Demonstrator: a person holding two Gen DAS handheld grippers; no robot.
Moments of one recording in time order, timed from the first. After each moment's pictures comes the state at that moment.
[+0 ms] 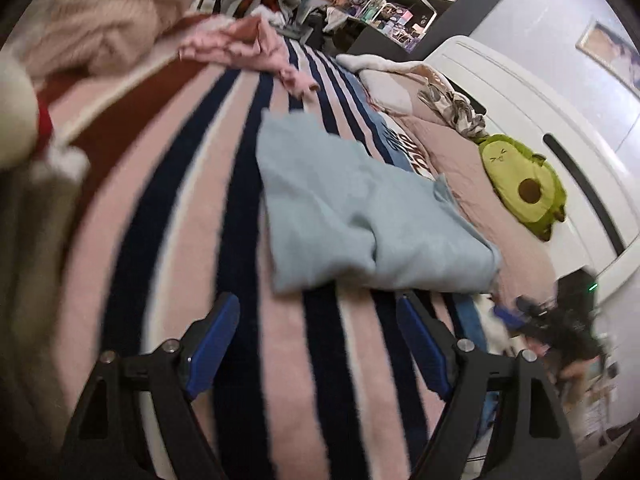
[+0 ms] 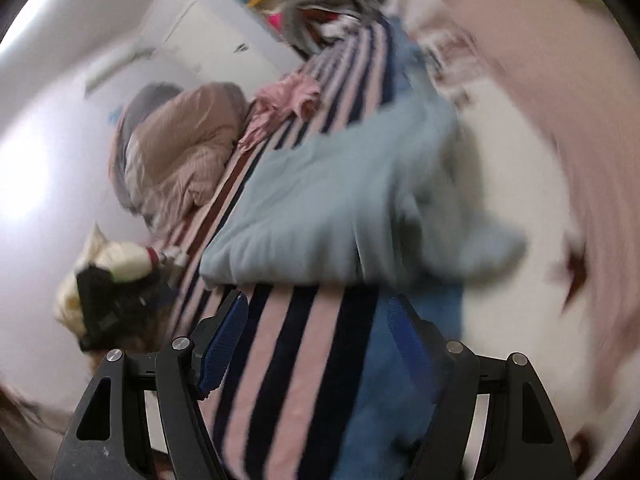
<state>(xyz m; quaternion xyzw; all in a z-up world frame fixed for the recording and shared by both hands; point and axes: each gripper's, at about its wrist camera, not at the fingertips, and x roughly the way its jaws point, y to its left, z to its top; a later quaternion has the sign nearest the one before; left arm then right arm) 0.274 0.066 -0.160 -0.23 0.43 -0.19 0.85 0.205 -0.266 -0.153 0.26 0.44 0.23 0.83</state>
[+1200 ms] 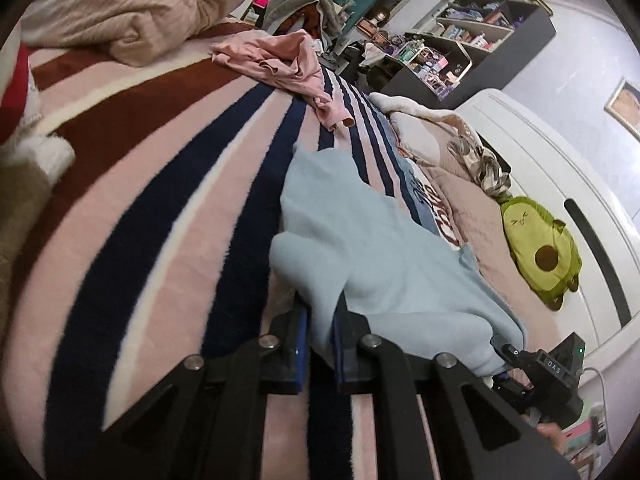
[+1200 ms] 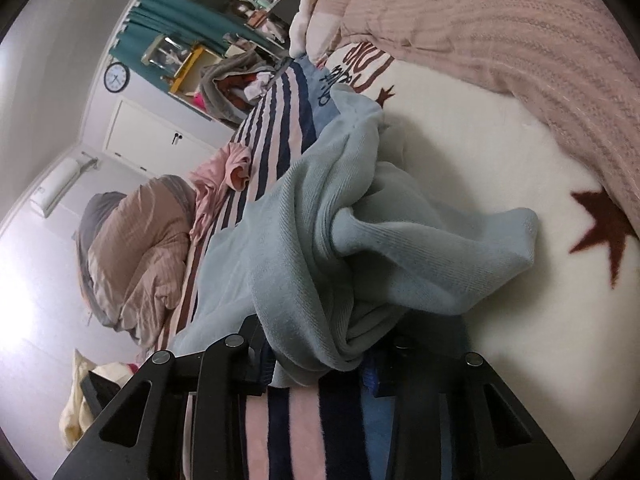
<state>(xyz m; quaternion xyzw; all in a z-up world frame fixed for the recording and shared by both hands) 0.314 0.070 -0.176 -0.28 0.38 -0.12 0.87 0.239 -0.269 -0.184 0.39 0.38 0.11 0.83</state>
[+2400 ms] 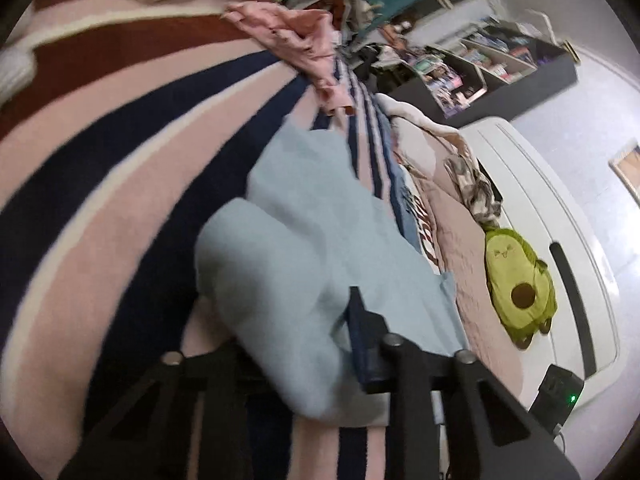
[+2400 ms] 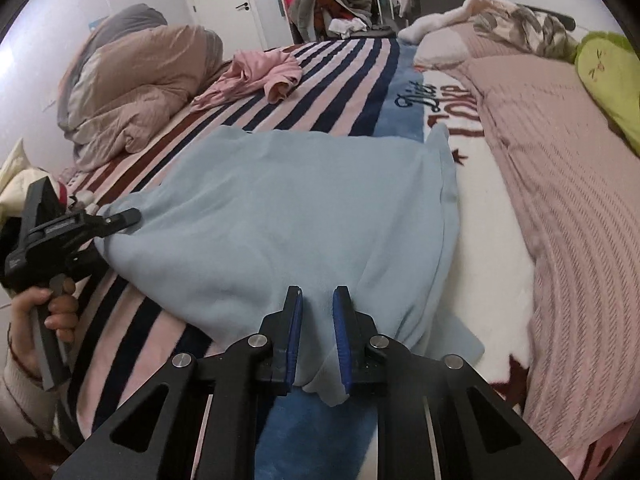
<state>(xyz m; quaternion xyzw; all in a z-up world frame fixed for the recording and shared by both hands) 0.340 0.044 -0.194 -0.37 0.38 -0.13 0.83 0.249 -0.229 -0.143 0.01 0.44 0.17 0.88</state>
